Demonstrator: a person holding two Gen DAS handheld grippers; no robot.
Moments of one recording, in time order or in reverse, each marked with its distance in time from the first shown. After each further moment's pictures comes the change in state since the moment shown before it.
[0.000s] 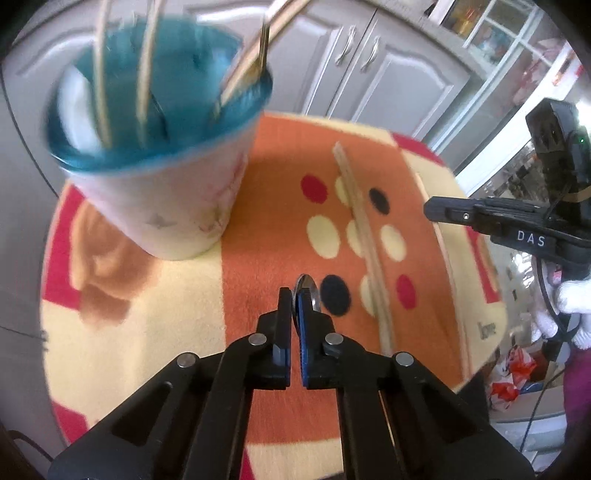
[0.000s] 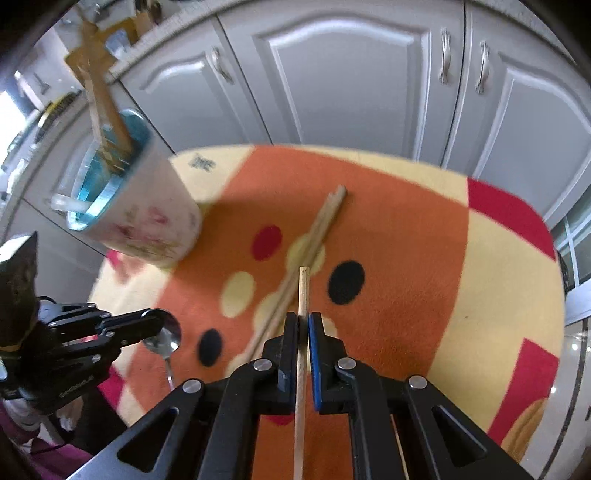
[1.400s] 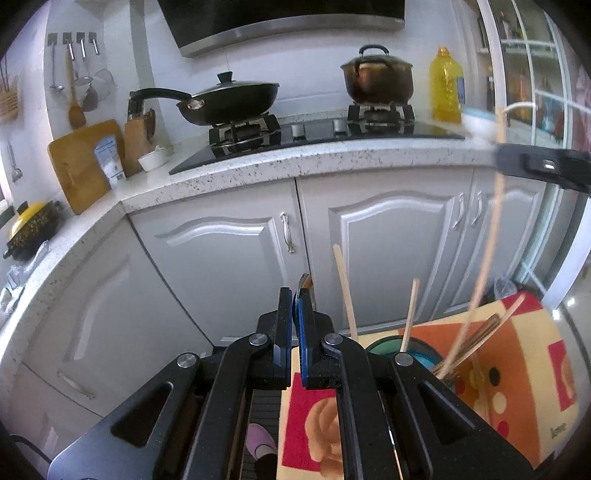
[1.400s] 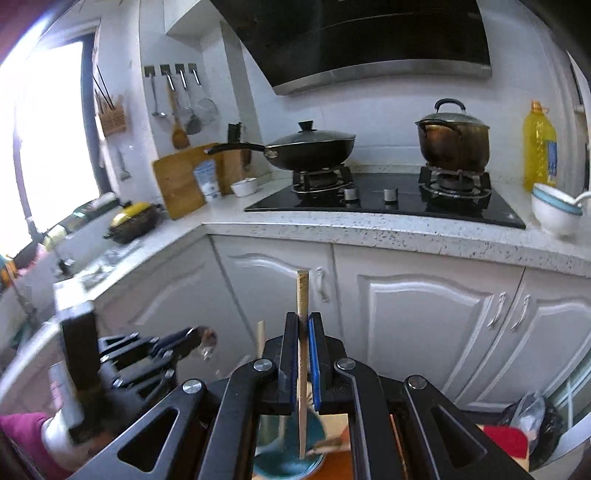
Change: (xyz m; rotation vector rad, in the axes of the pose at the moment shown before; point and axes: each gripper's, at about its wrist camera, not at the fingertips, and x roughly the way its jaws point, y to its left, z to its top) left arm -0.150 0.072 0.130 0.077 -0.466 0.502; right arm -0.165 0.169 0.165 -0.167 -0.577 0.058
